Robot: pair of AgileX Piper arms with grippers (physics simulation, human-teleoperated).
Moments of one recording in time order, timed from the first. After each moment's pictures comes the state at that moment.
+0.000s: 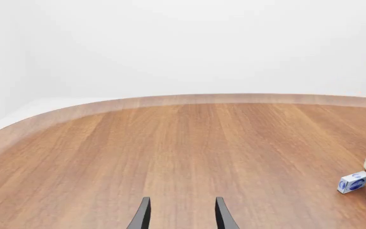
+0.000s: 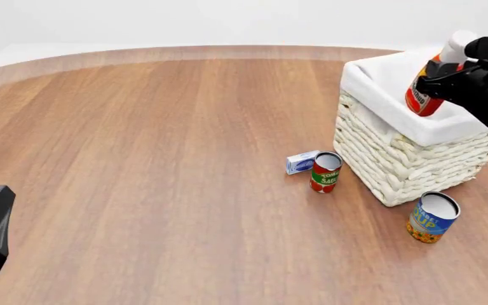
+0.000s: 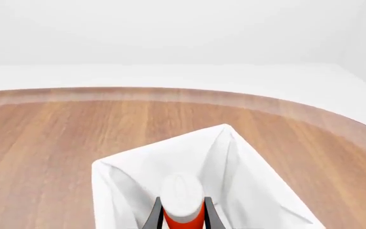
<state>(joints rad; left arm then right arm) 0.00 0.01 0.00 0.00 0.00 -0.07 1.40 -0.71 -0.47 -0.03</state>
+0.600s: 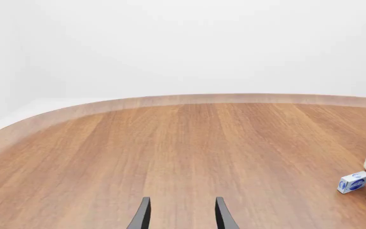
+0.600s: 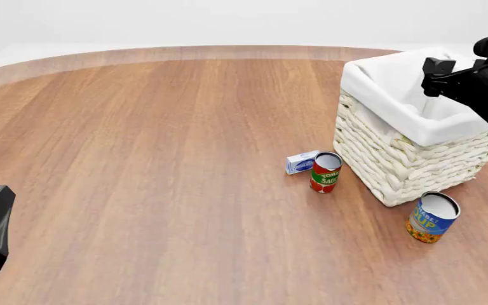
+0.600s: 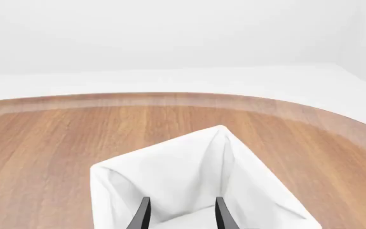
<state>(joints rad) 0.00 0.01 0.00 0.00 0.00 -0.08 1.37 -0.70 -0.49 0.00</state>
